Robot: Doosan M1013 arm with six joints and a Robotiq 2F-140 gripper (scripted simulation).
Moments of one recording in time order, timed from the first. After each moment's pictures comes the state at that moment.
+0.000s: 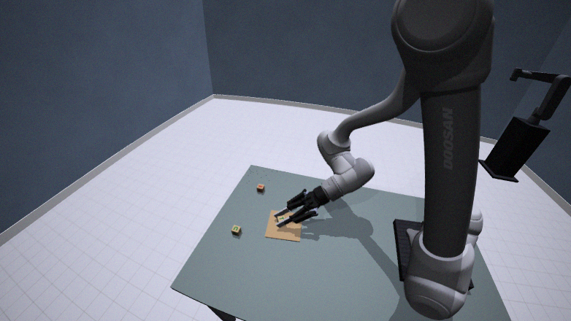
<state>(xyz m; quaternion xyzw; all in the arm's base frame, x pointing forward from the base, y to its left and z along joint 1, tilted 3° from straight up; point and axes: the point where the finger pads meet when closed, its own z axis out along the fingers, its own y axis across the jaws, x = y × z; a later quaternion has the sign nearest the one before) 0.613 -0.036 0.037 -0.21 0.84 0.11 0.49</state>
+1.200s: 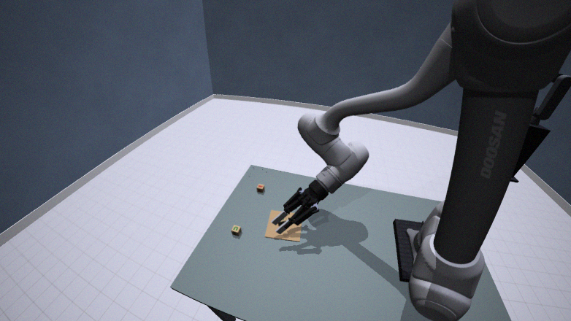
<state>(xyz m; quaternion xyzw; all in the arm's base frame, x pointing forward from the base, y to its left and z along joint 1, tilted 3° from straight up) 0.600 0.023 0.086 -0.24 0.84 0.20 0.44</state>
